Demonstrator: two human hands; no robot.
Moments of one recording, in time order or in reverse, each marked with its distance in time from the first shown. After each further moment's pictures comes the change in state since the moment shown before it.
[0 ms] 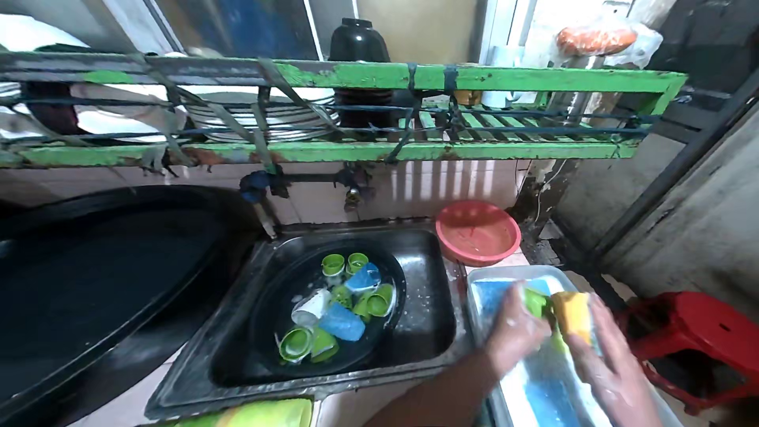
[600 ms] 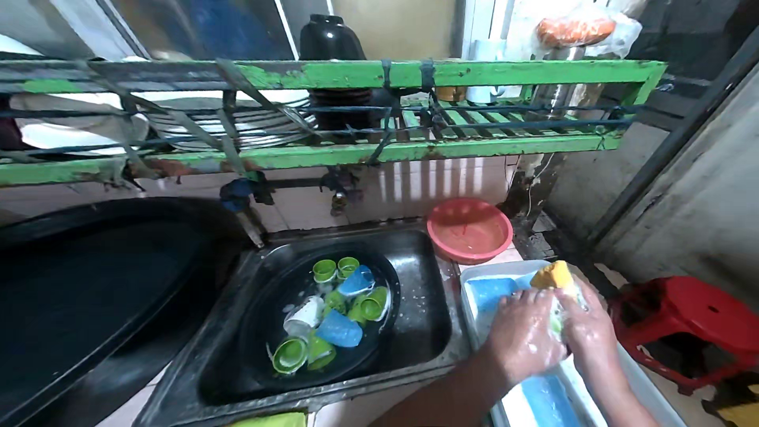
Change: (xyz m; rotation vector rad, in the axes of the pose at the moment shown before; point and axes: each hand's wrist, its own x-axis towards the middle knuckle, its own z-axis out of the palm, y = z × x) left_hand -0.011 0.037 -0.003 0.676 -0.196 0.192; right_hand 0.050 -0.008 0.027 0.199 0.246 0.353
